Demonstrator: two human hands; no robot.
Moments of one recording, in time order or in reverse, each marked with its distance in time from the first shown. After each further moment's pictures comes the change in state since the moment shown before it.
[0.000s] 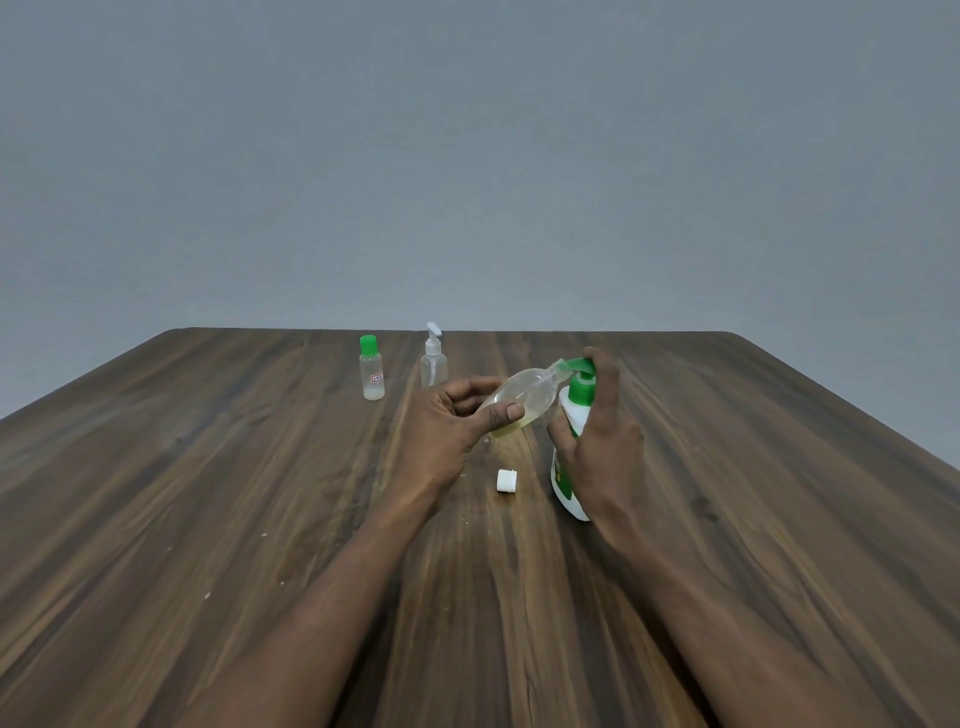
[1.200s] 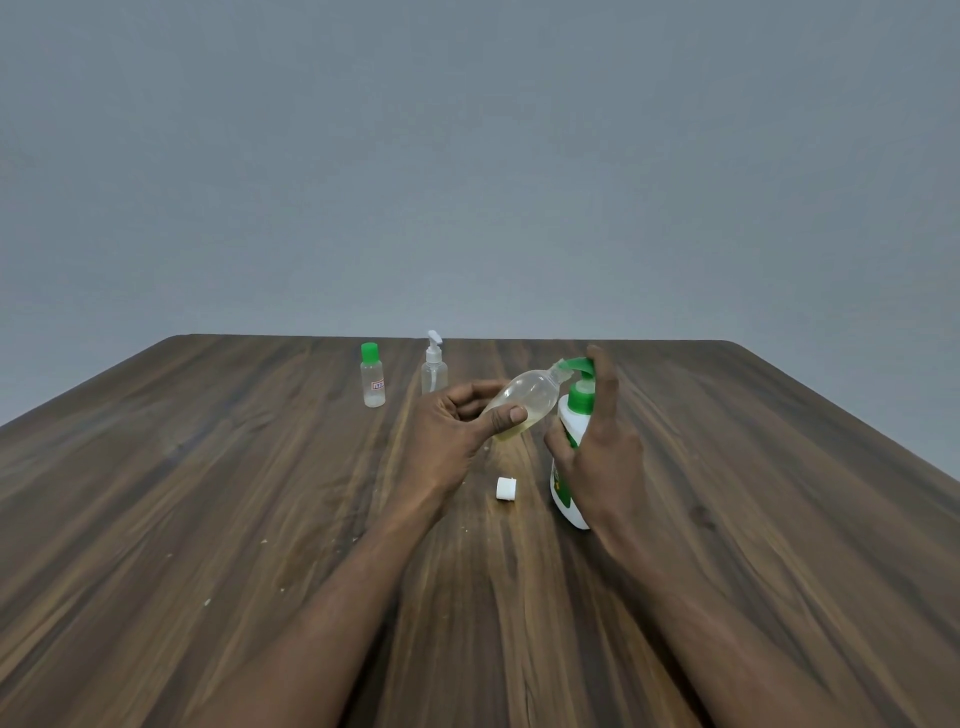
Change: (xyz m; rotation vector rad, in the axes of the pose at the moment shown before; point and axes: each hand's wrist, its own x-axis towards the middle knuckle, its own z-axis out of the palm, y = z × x) left_hand 0.004 -0.004 0.004 -0.059 -0.010 0.008; right_hand -0.002 0.002 -0.001 -0.031 -0.036 0.006
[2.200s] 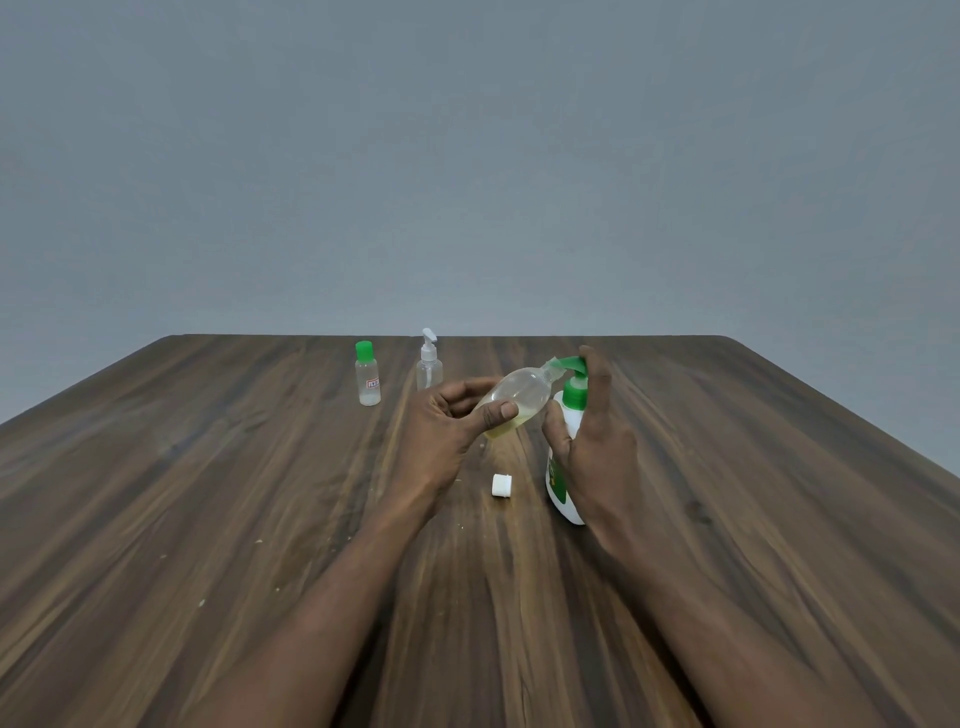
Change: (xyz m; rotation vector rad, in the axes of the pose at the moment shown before) left_hand 0.001 -0.001 -0.002 0.006 0.004 0.008; right_hand 0.002 -0.007 -0.003 0.010 0.005 0.036
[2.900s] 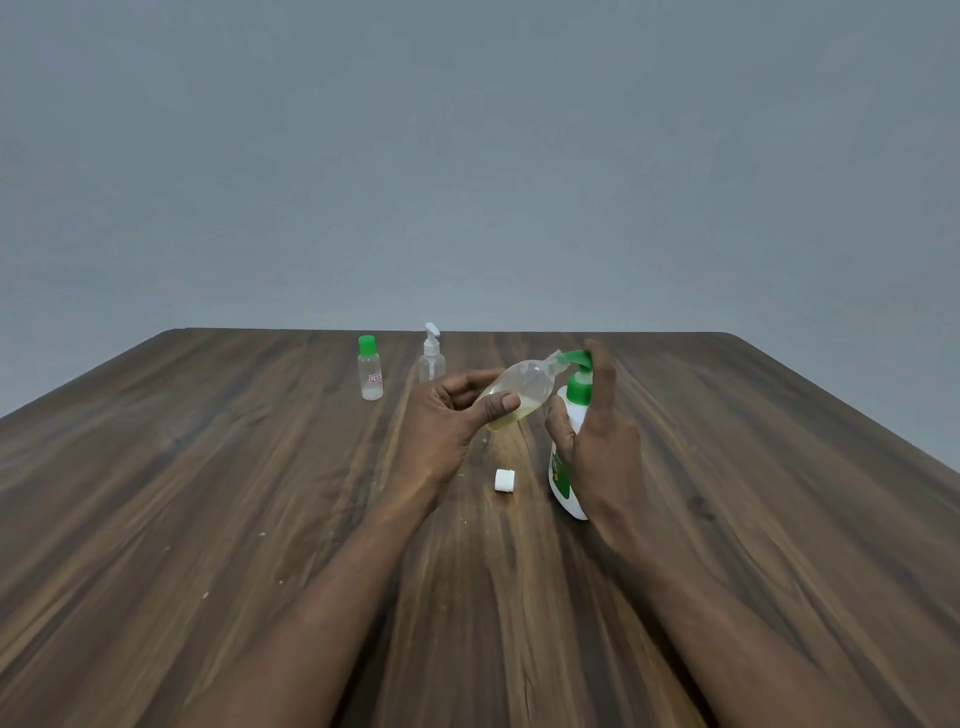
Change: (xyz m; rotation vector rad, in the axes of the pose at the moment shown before) left_hand 0.000 0.002 -0.001 -0.028 -0.010 0.009; right_hand -0.001 -0.004 -0.002 0.040 -0.001 0.005
